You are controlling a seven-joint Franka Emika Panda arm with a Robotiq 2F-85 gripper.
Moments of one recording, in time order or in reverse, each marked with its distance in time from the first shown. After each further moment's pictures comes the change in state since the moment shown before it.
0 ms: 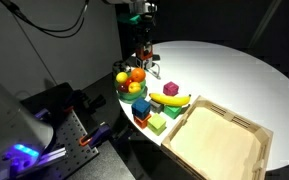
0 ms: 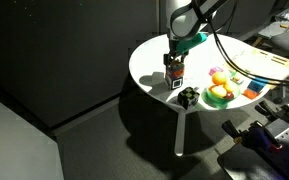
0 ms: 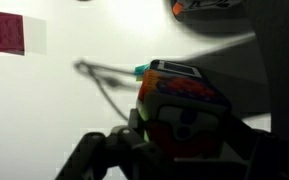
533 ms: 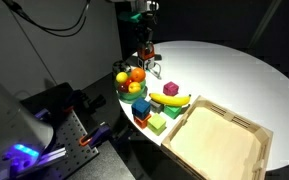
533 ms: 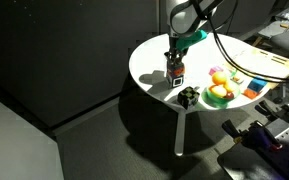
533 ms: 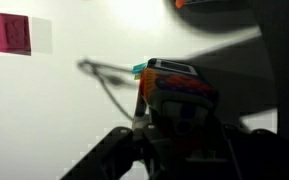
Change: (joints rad) arm -0.001 0.001 -0.010 0.022 0.002 -0.018 0.027
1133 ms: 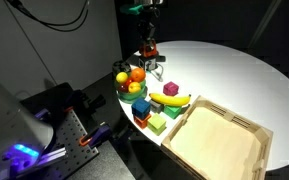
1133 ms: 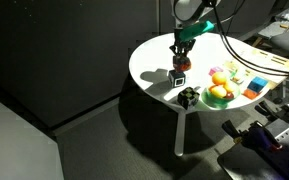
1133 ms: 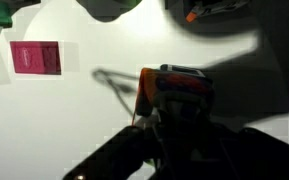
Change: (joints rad) arm -0.021 -0.062 -0.014 0.005 0.021 -0.122 0.044
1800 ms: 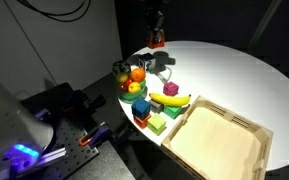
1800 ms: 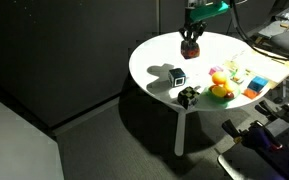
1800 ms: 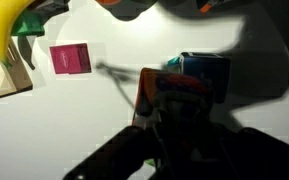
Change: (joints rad) arm -0.084 -0.111 0.000 -0.017 0.031 -0.061 -0.002
